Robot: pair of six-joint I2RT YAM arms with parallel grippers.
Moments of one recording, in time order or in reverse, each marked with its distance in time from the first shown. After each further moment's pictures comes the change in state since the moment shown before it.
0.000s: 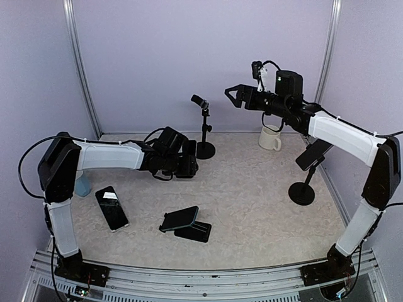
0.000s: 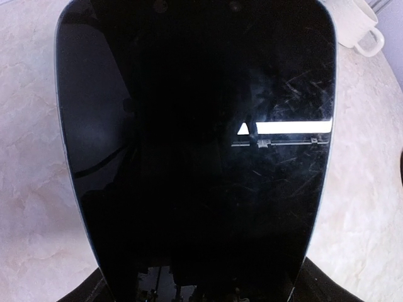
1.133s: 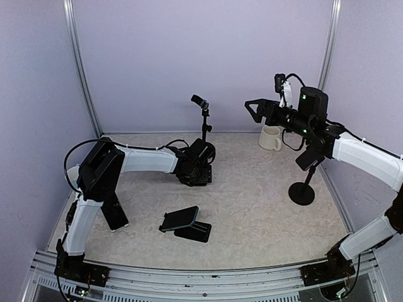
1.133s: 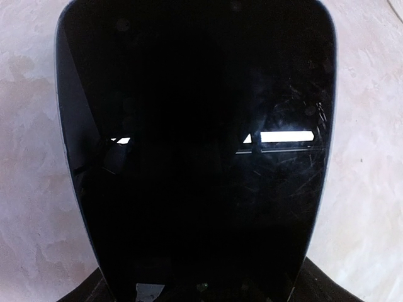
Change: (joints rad) left arm -0.071 0.407 0.410 -0.198 -0.164 -0.147; right arm -0.026 -0.322 -0.396 0.083 0.066 -0.019
